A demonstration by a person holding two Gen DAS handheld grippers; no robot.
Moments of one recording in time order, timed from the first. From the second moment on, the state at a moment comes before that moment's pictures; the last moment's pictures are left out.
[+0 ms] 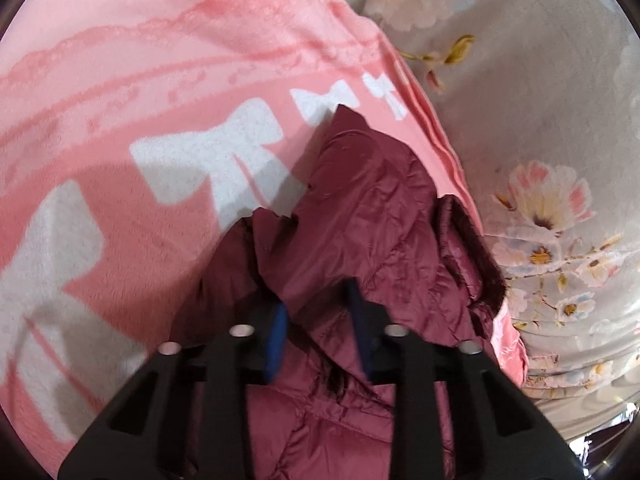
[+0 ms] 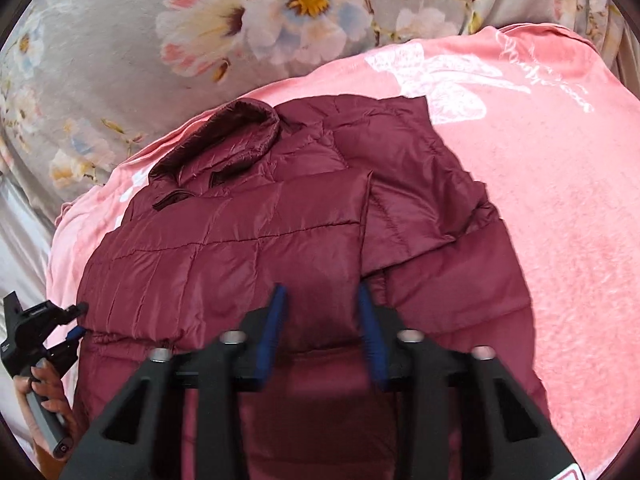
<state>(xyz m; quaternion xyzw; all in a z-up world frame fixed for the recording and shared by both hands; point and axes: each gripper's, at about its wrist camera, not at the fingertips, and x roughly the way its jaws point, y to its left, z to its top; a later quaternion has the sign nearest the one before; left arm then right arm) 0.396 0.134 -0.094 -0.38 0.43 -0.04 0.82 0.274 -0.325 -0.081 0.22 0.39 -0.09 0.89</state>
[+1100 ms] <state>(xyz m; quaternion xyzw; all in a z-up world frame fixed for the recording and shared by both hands) 0.380 0.083 -0.098 -0.20 0.40 -0.01 0.89 0.287 -0.334 -0.083 0.12 0.40 -0.21 0.89</state>
